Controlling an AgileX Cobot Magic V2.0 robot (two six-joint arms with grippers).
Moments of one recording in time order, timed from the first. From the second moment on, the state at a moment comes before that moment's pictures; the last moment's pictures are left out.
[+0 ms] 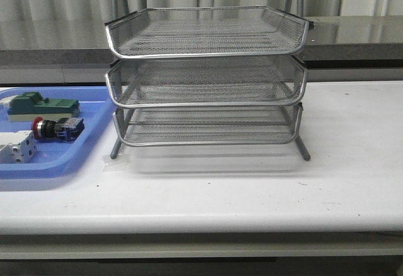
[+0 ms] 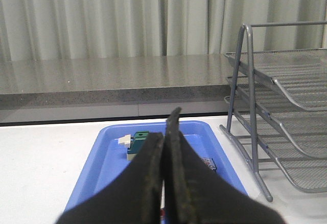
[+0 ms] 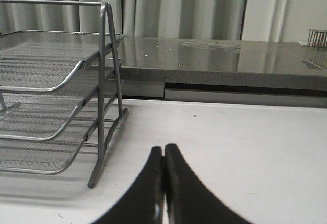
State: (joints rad) left arm -0.06 0.00 0.00 0.02 0.00 -0.07; right arm 0.06 -0.01 0.03 -0.13 0.00 0.13
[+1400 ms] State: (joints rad) left arm -0.06 0.00 0.00 0.02 0.00 -0.07; right arm 0.06 0.06 -0.26 -0.12 0.30 0.13
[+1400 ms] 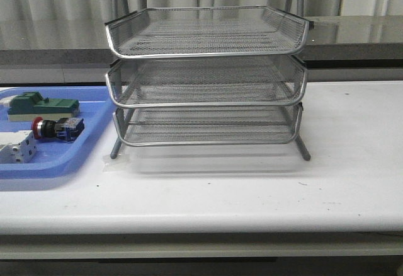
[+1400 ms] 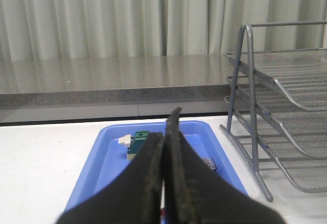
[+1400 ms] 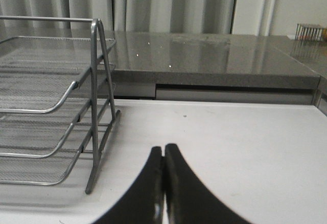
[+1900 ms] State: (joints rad) left arm -0.06 0.00 0.00 0.02 0.00 -0.07; right arm 0.06 0.52 -0.62 0.01 0.68 0.13
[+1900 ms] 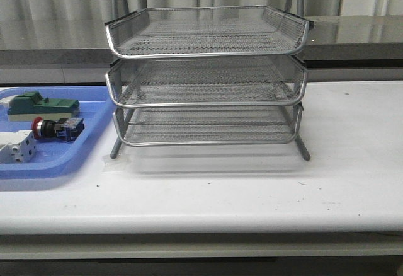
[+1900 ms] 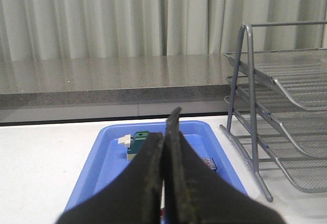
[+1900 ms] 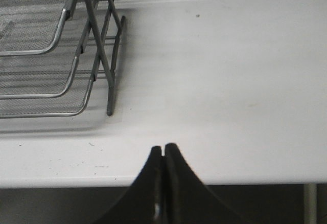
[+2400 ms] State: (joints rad) left arm -0.06 0.00 0.00 0.02 0.00 -0.07; right arm 0.06 0.75 -0.63 0.24 0.63 0.13
